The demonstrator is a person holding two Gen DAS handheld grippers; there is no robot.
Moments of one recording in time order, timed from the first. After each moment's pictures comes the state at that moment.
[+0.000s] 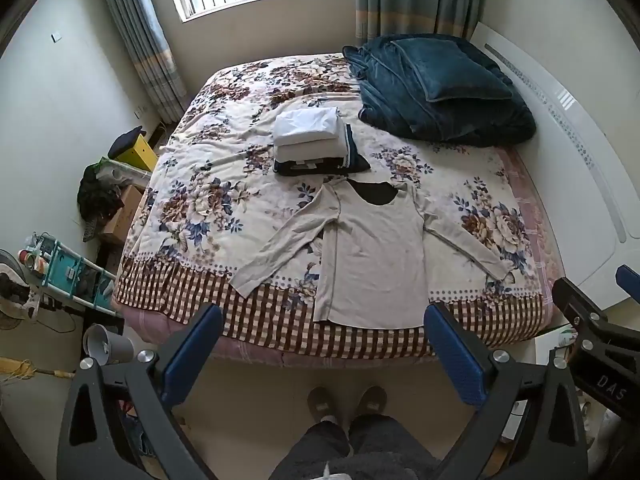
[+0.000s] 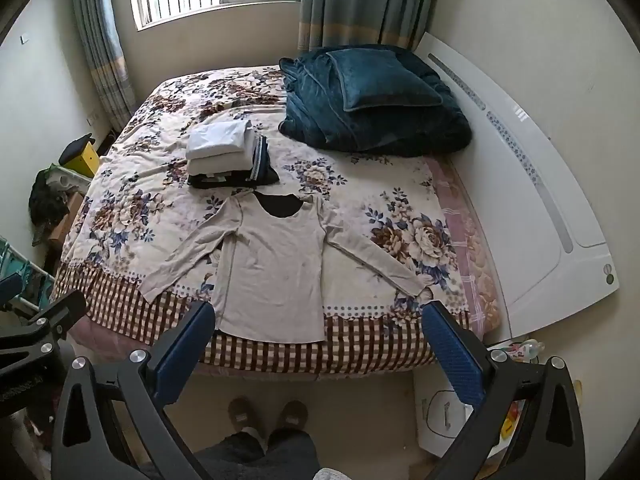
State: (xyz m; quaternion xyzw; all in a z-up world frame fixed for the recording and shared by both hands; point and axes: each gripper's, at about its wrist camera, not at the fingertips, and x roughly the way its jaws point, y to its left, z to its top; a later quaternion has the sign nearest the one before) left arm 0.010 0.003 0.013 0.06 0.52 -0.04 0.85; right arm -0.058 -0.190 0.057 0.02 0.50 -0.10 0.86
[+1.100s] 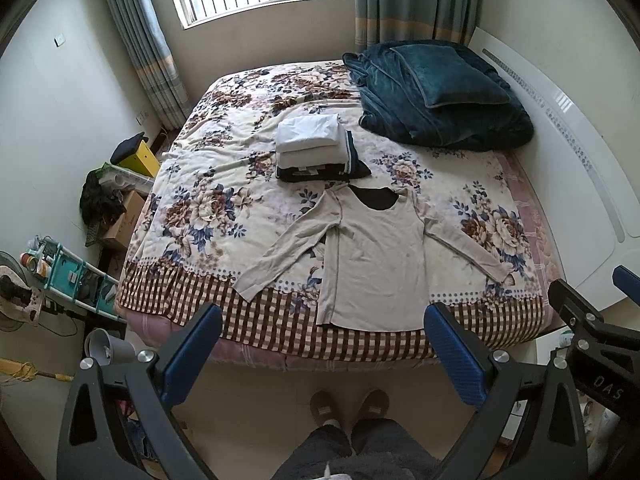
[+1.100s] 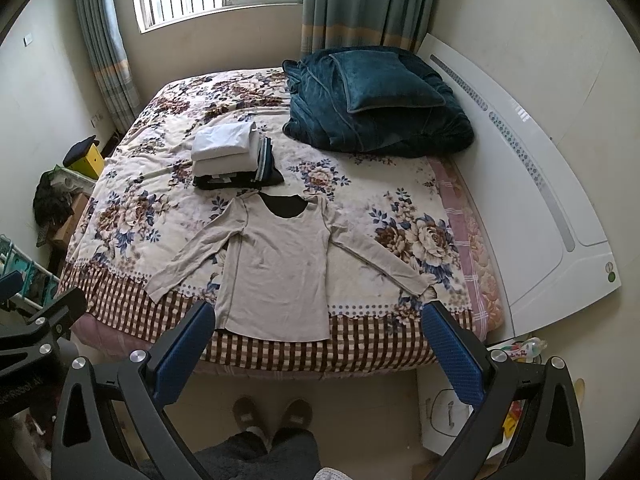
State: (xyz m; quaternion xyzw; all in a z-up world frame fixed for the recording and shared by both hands) left arm 0.006 0.005 0.018 0.06 0.51 -0.04 0.86; right arm -0.072 -0.182 0.068 0.02 0.49 -0.09 0.87
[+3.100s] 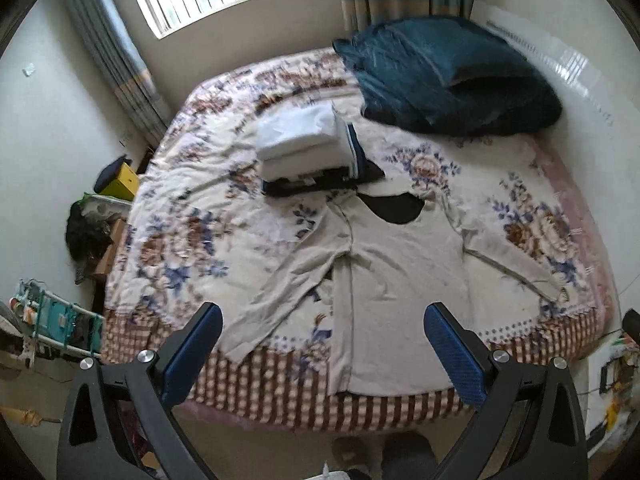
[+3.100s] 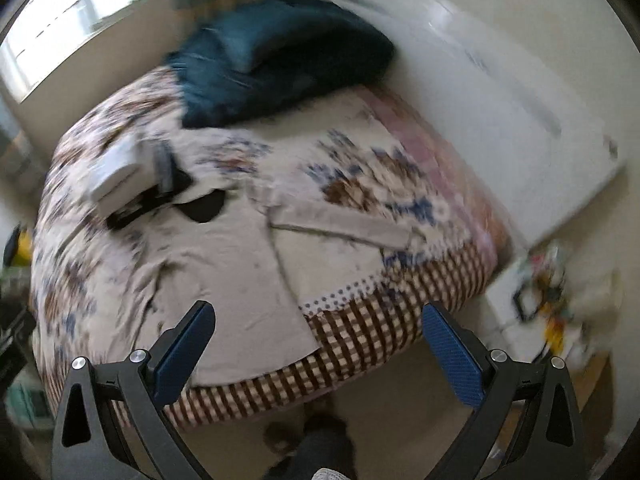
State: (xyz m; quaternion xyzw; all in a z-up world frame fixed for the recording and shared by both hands) left arm 0.163 -0.037 -0.153 0.11 0.51 -0.05 0.85; right arm 0.025 -0.297 -0.119 0.19 0.52 -0.26 0.79
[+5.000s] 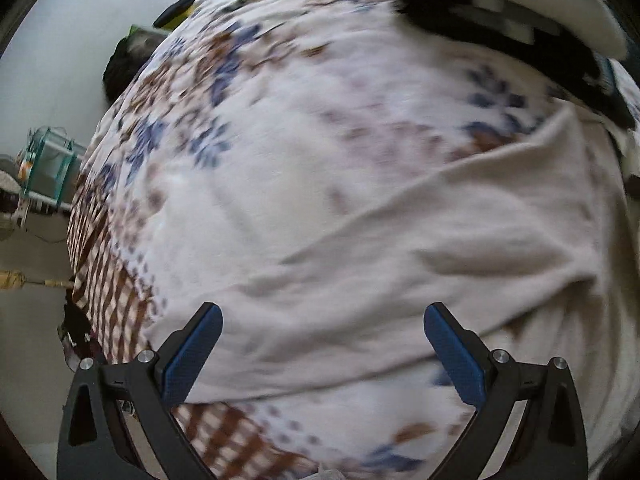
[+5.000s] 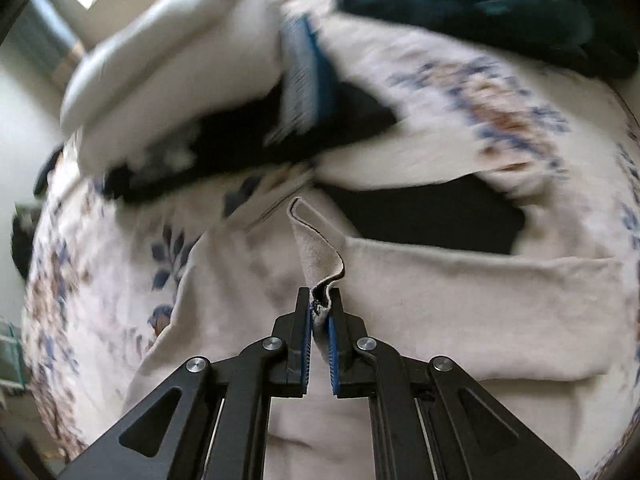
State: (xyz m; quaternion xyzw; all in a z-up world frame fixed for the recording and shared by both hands) left arm 0.333 0.109 -0.477 0.00 0.64 0.20 0.74; right arm 0.450 -0.091 -0.520 0.13 0.57 -0.02 0.81
